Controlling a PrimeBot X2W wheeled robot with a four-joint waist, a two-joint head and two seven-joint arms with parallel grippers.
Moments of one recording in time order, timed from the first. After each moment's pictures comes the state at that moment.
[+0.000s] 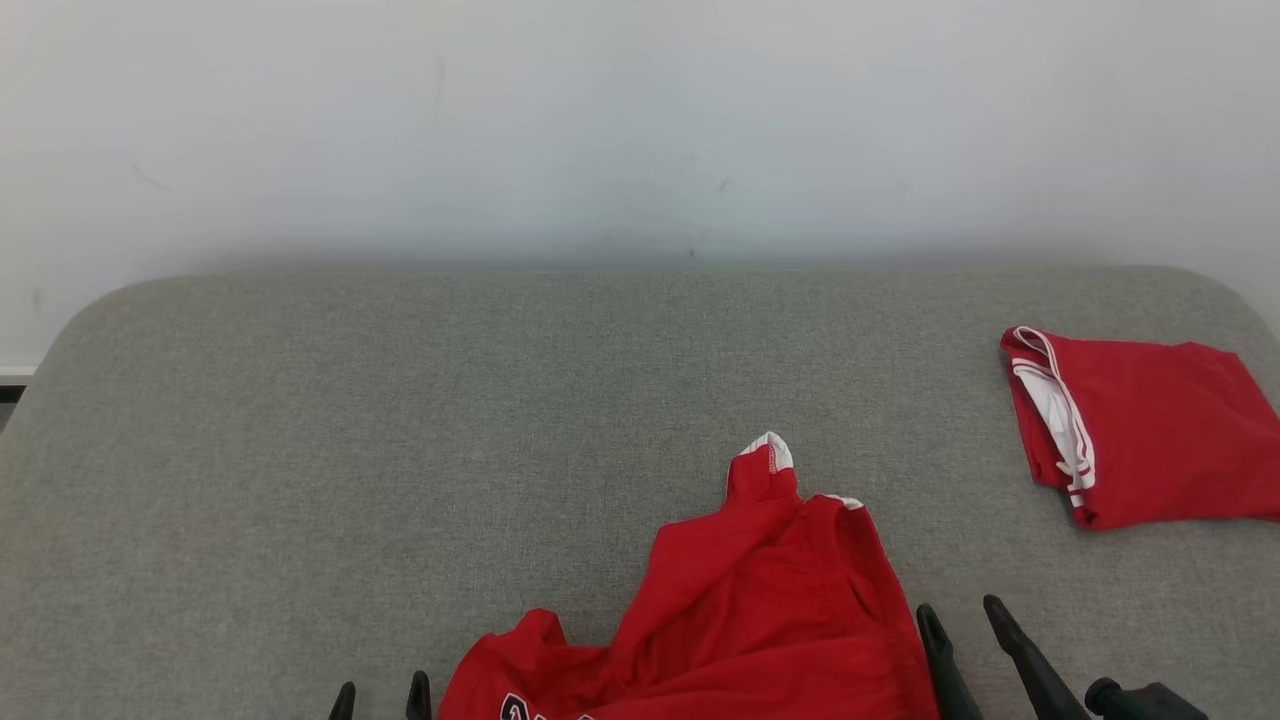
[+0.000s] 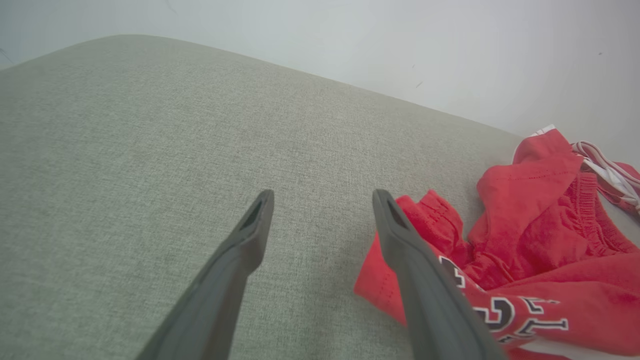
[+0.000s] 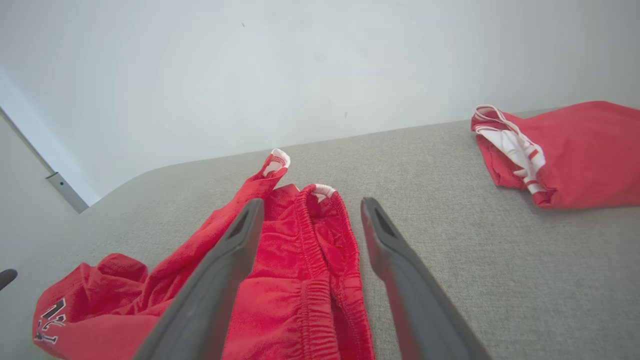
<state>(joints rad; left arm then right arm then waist) 0.08 0.05 -0.07 0.32 -0.34 -0.10 -0.26 0.11 -0.24 0.23 0.16 0.44 0.13 -0.26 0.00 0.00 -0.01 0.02</state>
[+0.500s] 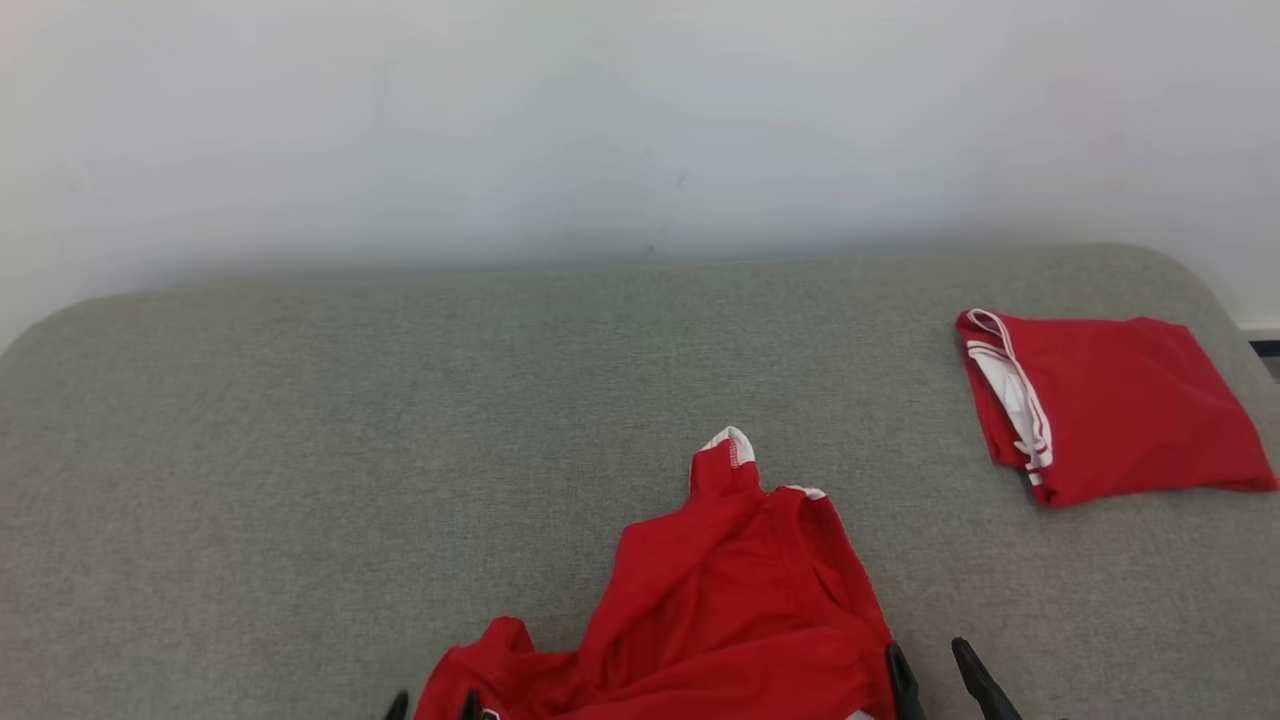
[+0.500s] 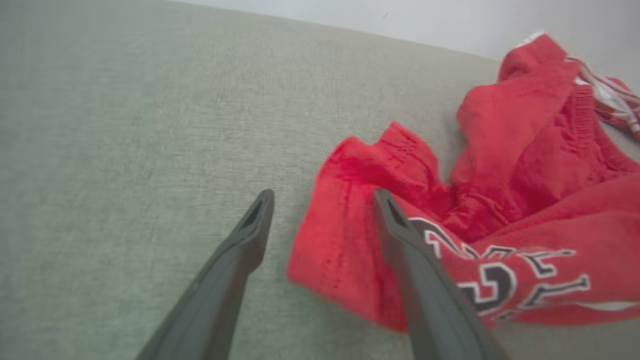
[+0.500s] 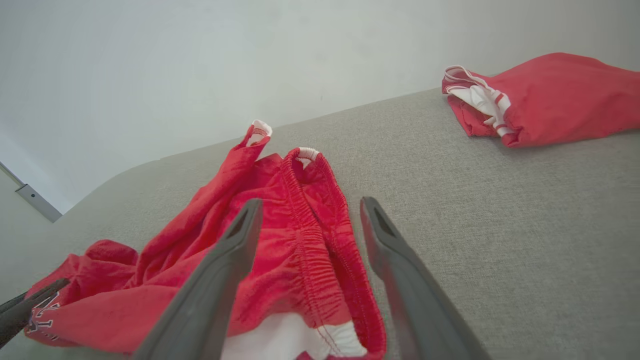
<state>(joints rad) -0.01 0.05 -0.14 0.49 -0.27 -0.12 -0.26 0.16 -0.10 0.18 0.16 0.35 0.13 -0.26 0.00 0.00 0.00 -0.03</state>
